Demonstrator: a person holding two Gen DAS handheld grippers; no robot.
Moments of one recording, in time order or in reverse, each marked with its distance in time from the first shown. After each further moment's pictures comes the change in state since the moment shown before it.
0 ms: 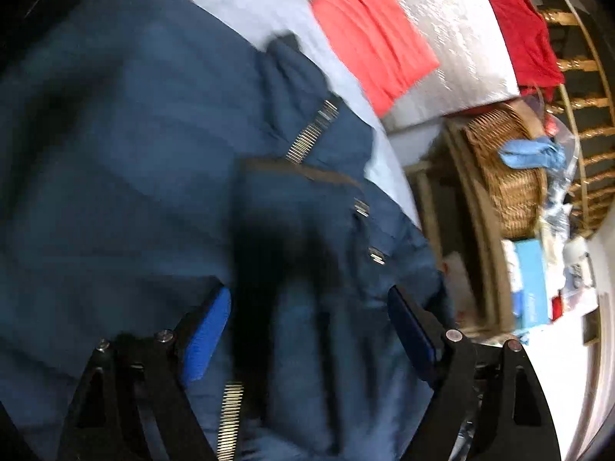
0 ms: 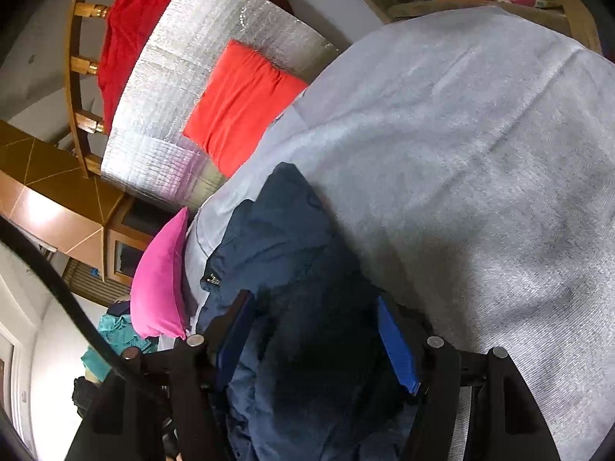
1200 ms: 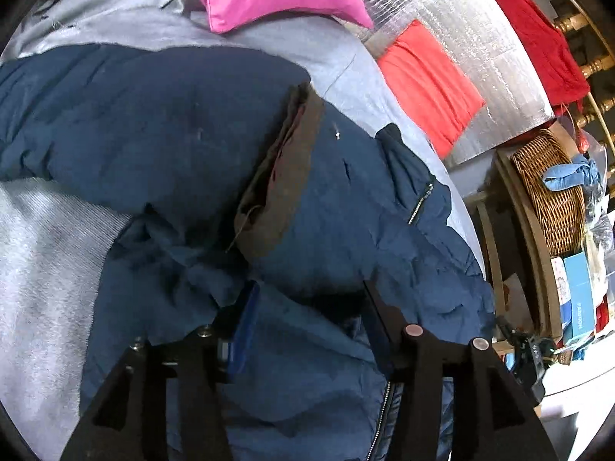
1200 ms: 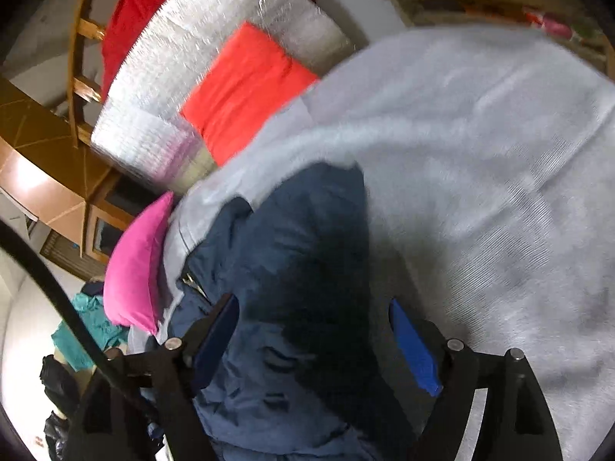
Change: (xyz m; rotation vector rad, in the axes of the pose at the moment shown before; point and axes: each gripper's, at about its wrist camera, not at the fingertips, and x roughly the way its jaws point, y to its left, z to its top) left arm -0.131 0.035 0.011 0.023 -0.158 0.308; right arm 0.055 0.020 0.016 -0.126 0.046 -0.052
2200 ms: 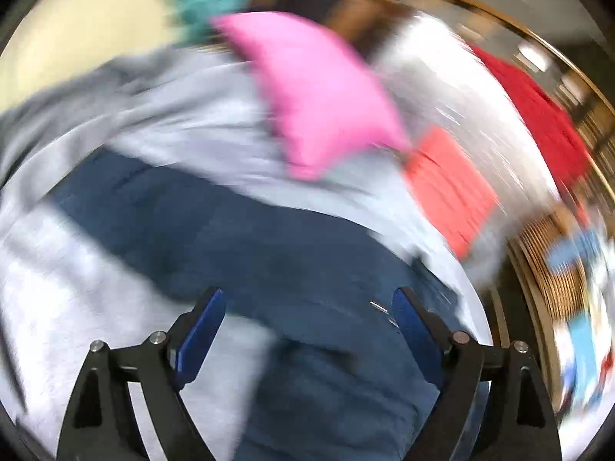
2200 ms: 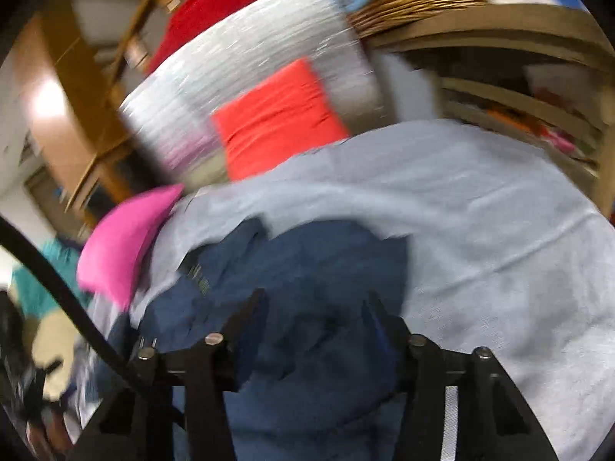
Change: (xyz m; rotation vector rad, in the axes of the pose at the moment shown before) left arm -0.120 0.086 0.029 -0.155 -0.354 0.090; right arm -0.064 0.068 -0.037 -0.342 -0.180 -0.137
